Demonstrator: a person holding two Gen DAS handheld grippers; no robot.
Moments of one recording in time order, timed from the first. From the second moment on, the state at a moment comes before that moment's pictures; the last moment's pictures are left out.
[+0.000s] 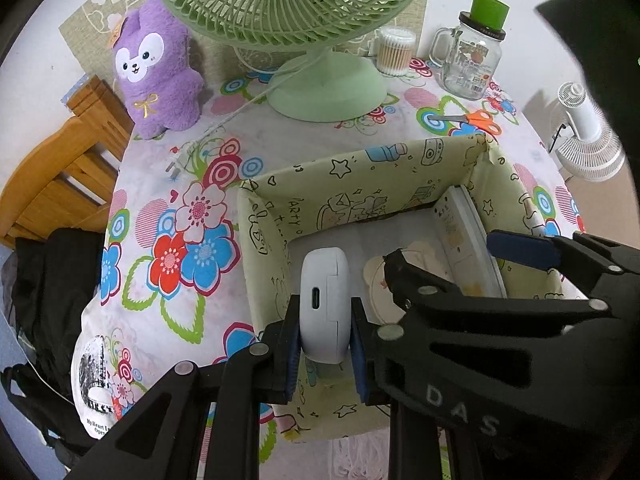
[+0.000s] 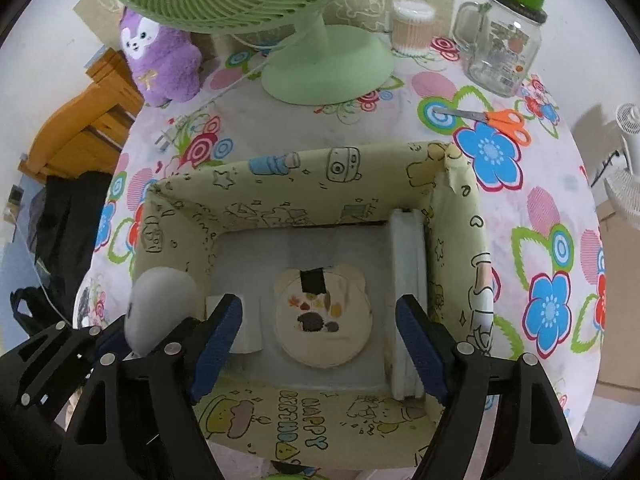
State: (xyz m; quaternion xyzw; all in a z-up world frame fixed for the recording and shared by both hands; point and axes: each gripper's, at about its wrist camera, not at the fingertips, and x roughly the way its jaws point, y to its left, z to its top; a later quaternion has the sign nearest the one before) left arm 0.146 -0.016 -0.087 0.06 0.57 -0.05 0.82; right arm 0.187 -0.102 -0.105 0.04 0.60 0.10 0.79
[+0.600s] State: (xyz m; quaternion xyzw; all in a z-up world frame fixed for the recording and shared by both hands) left arm 0.160 -0.033 -0.096 0.07 0.57 -0.07 0.81; right arm 0.173 -0.128 -0.084 0.03 0.58 0.06 0.81
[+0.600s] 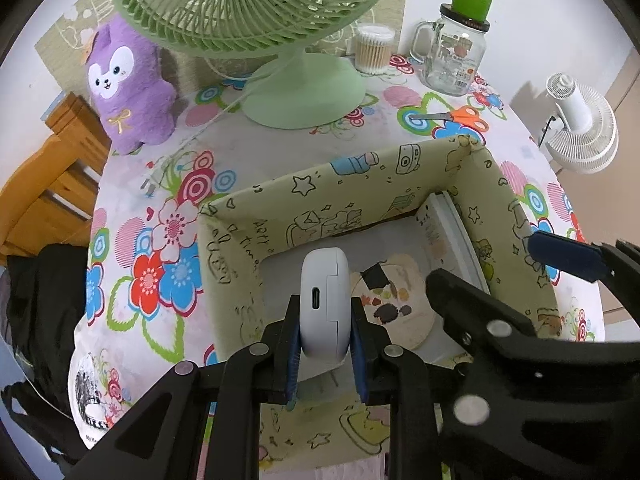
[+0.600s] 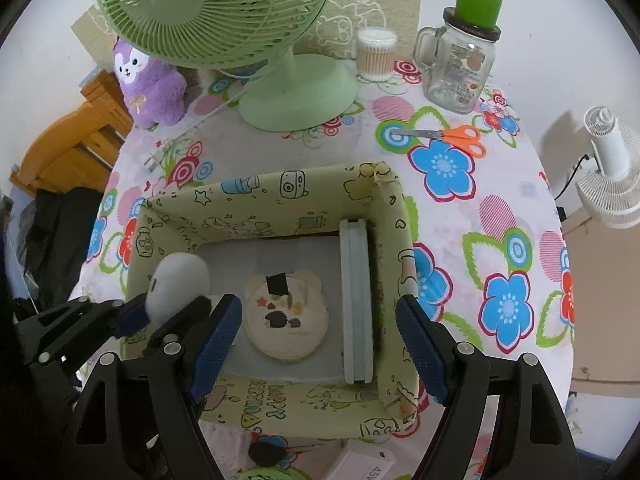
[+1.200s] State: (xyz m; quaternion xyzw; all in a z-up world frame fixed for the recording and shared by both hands) left arm 0.179 -0.024 -0.108 0.08 0.57 -0.05 0.82; right arm 0.183 -0.132 -0.092 0.07 0.59 0.06 0.80
